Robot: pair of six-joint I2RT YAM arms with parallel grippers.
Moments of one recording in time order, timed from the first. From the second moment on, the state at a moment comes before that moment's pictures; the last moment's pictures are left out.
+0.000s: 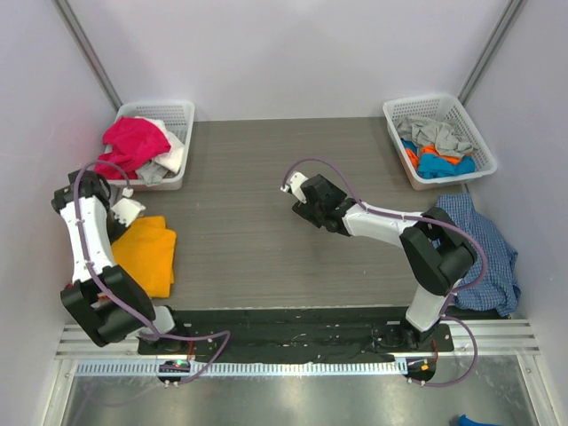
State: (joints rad) left arm 0.49 1.37 1.27 -1.29 -0.25 1.03; right arm 0.69 1.74 1.04 -0.07 0.42 -0.44
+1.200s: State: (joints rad) left arm 0.69 1.64 1.30 -0.92 -0.29 1.04; right arm 0.69 1.74 1.04 -0.10 0.42 -0.44
